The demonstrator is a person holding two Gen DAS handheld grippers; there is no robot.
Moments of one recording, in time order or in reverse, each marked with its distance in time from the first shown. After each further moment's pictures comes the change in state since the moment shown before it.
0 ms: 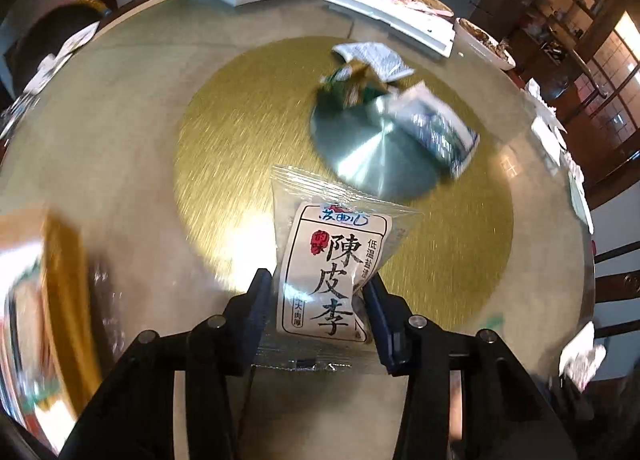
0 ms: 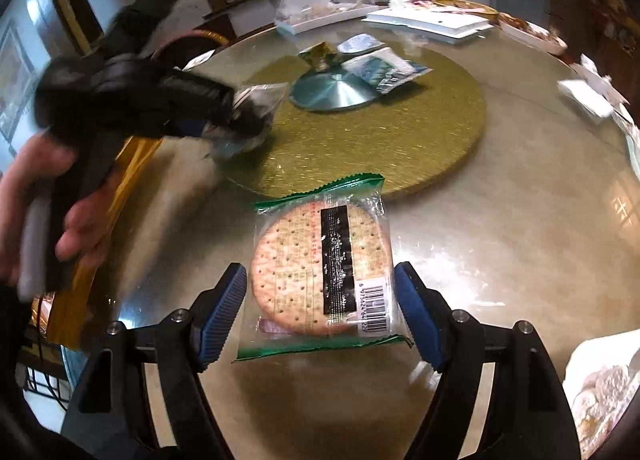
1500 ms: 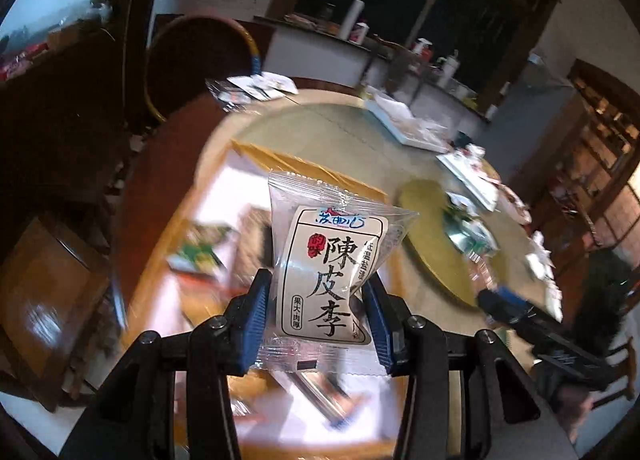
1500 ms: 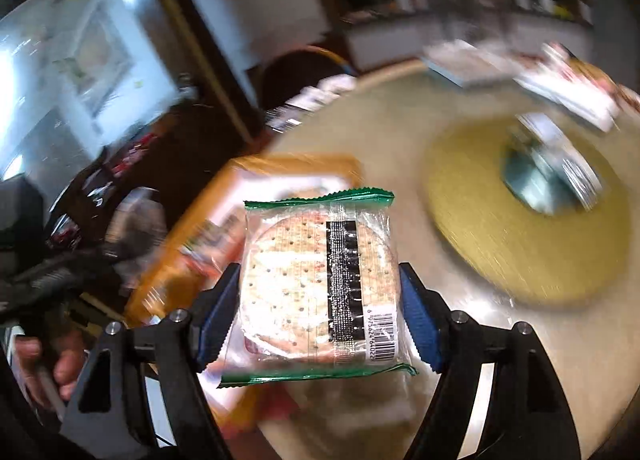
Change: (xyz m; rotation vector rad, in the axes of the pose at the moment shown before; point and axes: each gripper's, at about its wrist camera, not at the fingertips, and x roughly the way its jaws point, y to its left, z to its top) left arm -0.186 0.187 -0.147 -0.364 -0.464 0.050; right arm -0.017 0.170 0.056 -0.177 -0.102 0.333
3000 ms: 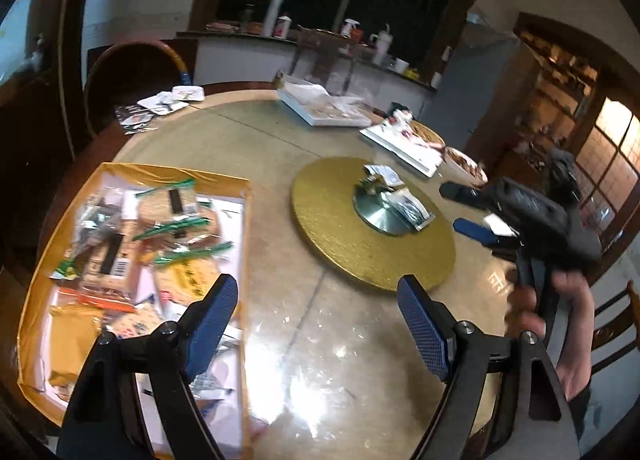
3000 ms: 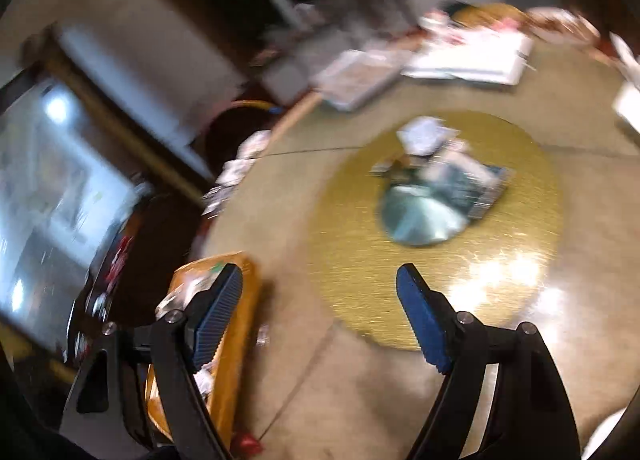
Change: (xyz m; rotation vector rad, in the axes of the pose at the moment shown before) left arm 0.027 -0.144 -0.040 0.187 0.005 -0.112; right arm -0.051 -0.175 0.037 0.451 -0.078 -0.082
